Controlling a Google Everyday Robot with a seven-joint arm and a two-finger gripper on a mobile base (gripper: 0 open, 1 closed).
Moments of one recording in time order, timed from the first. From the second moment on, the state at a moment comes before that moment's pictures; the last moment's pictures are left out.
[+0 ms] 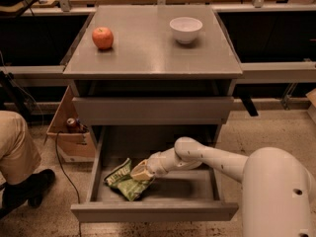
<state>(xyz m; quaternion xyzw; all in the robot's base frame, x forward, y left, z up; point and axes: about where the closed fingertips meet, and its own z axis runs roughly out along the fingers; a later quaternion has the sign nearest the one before) 0.585 0.089 0.409 -0.56 0.67 0.39 0.30</state>
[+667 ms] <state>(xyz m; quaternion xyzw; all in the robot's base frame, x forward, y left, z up) 0.603 0.047 0.463 -0.55 0.69 0.33 0.34</state>
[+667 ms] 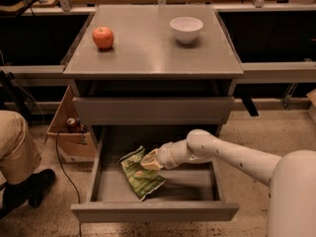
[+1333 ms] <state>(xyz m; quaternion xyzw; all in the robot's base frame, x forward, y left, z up) 0.613 -0.002 0.529 -0.56 0.71 0.26 0.35</state>
